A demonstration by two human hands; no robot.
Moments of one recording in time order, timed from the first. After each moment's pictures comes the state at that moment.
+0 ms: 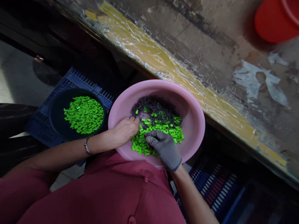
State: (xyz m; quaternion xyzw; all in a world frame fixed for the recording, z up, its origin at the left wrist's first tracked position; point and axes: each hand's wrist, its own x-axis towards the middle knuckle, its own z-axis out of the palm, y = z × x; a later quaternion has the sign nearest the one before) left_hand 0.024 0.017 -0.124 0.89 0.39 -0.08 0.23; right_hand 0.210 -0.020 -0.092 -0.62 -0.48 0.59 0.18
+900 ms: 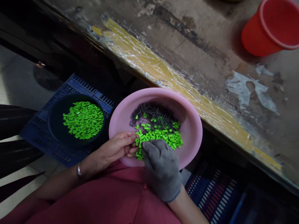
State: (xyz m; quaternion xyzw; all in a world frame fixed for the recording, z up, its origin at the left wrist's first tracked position) left_hand 0.019 -0.018 -0.111 0.06 0.35 0.28 0.89; right_hand 0.189 -0.035 -0.049 -0.53 -0.82 0.13 0.18
